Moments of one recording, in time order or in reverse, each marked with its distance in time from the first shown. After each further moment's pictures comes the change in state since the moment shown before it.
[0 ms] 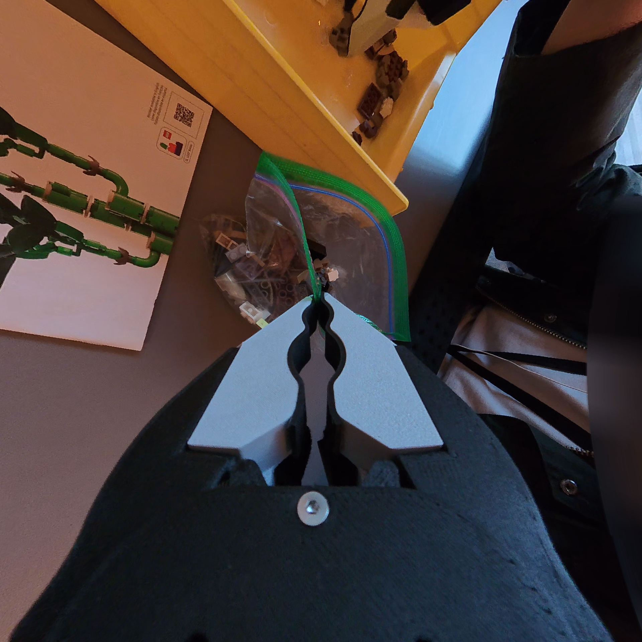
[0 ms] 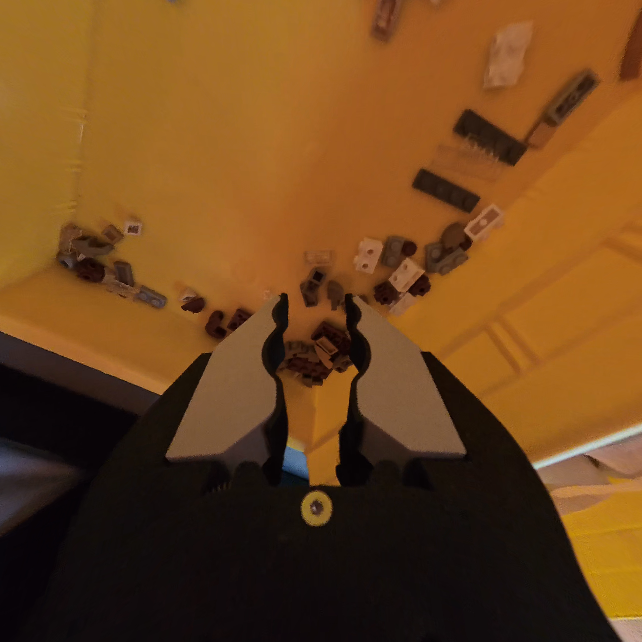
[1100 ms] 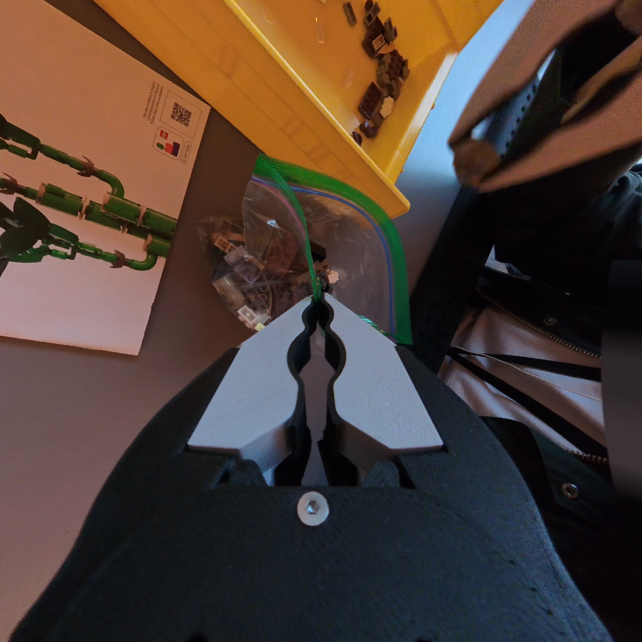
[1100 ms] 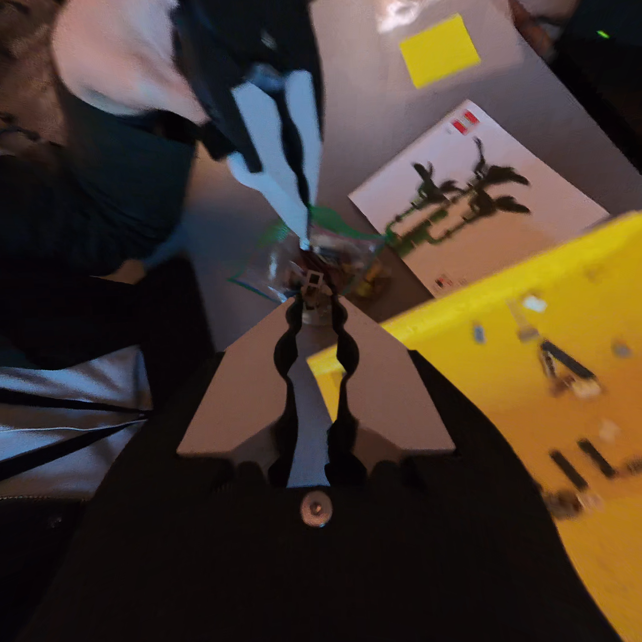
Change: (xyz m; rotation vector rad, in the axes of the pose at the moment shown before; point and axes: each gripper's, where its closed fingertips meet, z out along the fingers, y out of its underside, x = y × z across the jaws) left arm 0.000 -0.001 0.004 -0.006 0.006 -0.004; right arm -0.175 -0.057 -0.149 0.699 -0.397 -0.477
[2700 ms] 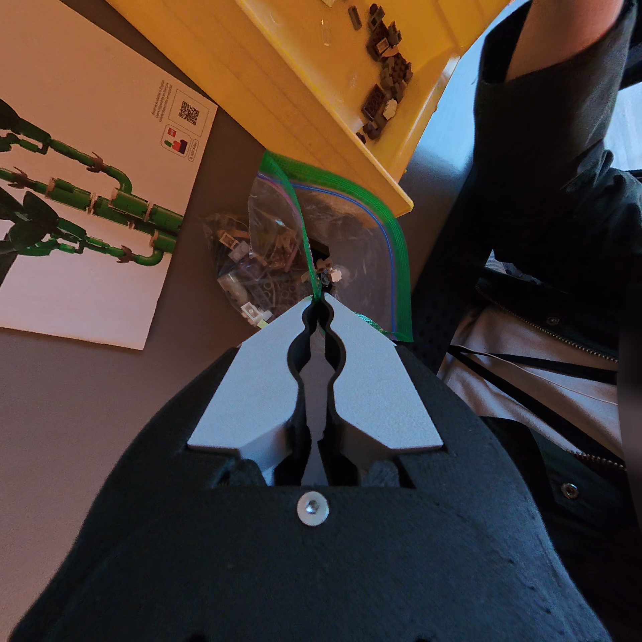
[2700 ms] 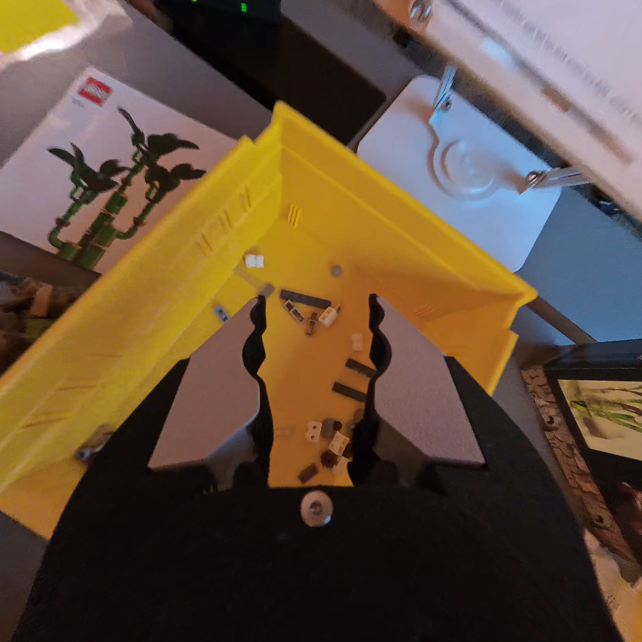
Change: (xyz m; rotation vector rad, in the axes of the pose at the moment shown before) left arm -0.003 0.001 -0.004 0.007 0.000 -0.011; right arm 0.190 0.046 -0.028 0.026 0.711 0.139
